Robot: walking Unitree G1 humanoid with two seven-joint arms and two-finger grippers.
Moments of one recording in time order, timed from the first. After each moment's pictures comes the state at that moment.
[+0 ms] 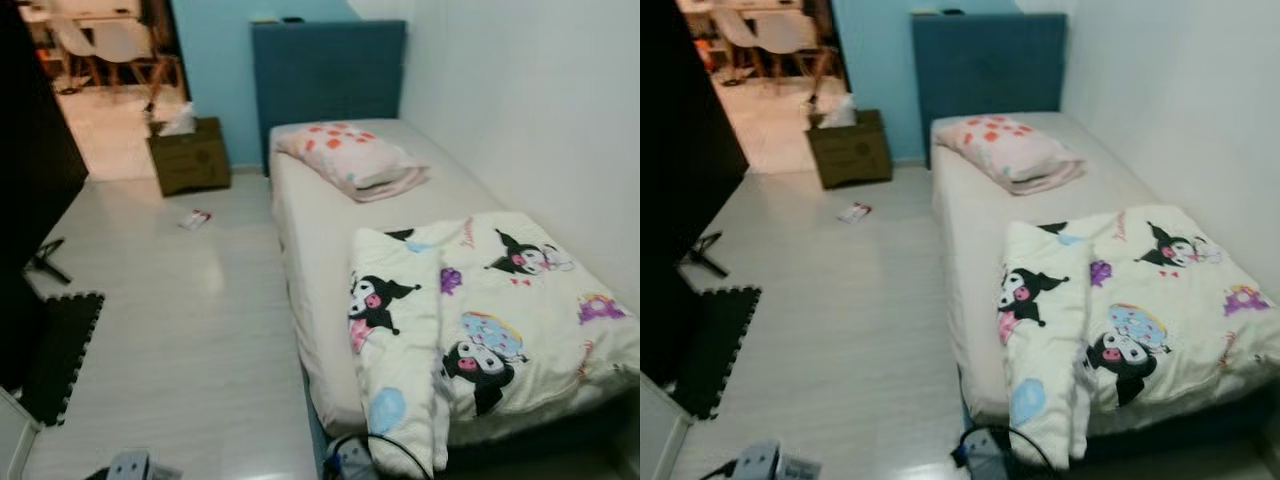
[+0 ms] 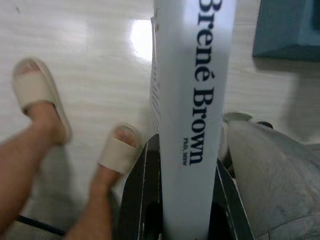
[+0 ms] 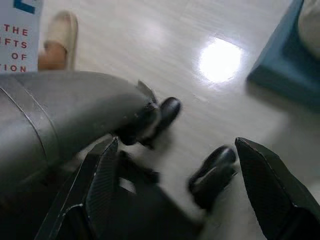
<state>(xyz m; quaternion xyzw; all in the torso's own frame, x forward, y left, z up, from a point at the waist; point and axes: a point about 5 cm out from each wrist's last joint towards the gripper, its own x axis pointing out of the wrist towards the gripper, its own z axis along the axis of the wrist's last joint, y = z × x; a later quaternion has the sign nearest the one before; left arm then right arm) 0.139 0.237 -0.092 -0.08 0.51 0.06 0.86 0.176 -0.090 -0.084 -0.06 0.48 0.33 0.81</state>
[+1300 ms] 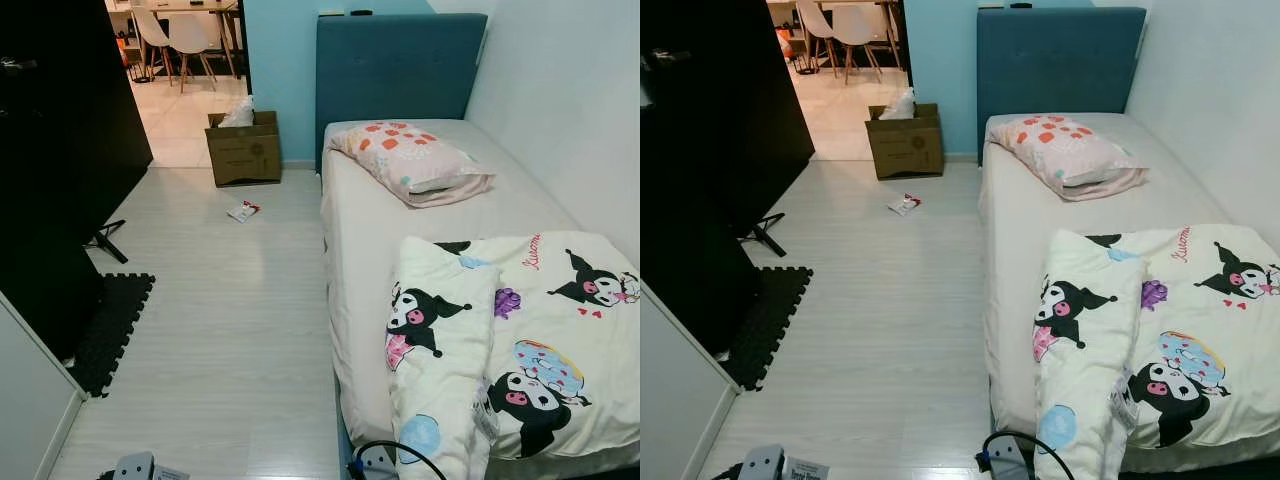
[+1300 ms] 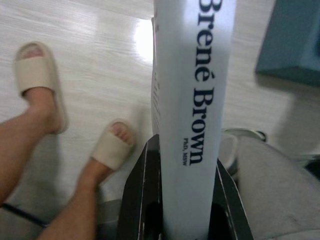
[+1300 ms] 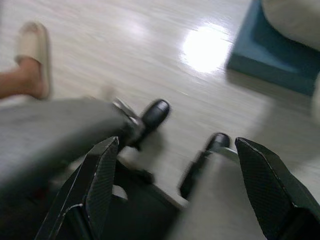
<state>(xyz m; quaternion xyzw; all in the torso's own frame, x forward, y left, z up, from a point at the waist) 0.146 0.228 -0.092 -0.09 0.50 0.05 0.86 0.159 -0.129 -0.097 -0.01 0.52 0.18 0.84</state>
